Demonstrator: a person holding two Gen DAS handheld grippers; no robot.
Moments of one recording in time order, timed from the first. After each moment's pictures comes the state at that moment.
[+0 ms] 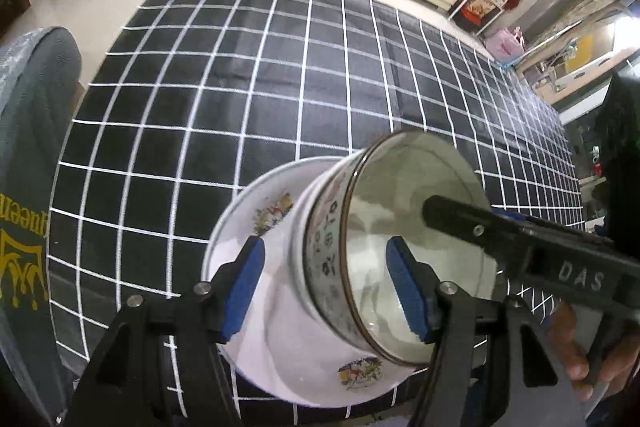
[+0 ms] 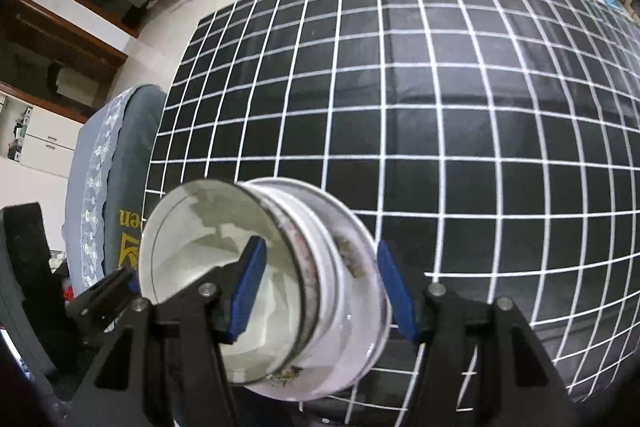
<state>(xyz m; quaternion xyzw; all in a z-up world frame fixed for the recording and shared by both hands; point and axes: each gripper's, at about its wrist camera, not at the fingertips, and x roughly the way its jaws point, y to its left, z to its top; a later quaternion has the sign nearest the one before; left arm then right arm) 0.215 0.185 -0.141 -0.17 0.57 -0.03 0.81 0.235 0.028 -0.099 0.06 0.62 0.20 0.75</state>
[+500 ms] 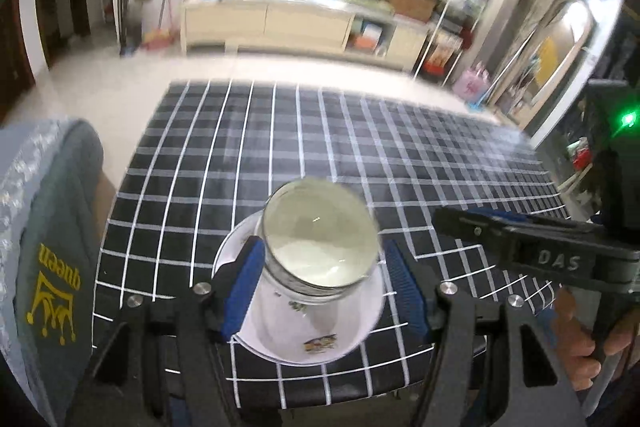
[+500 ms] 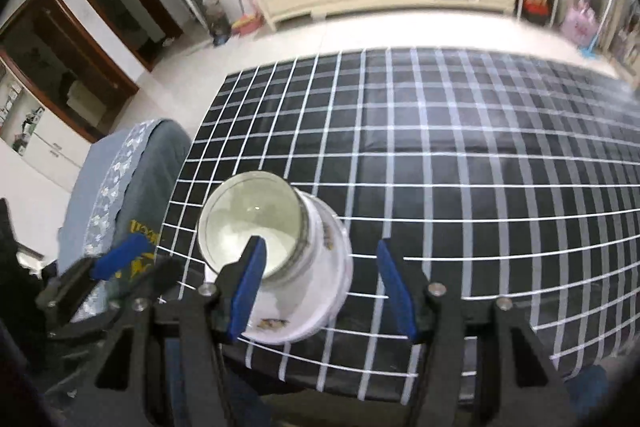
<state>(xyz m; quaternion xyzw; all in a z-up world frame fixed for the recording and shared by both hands) 0.124 0.132 -0.032 -0.09 0.42 -0.04 0.90 0.153 -0.020 -0.005 0.03 0.51 0.19 0.84</state>
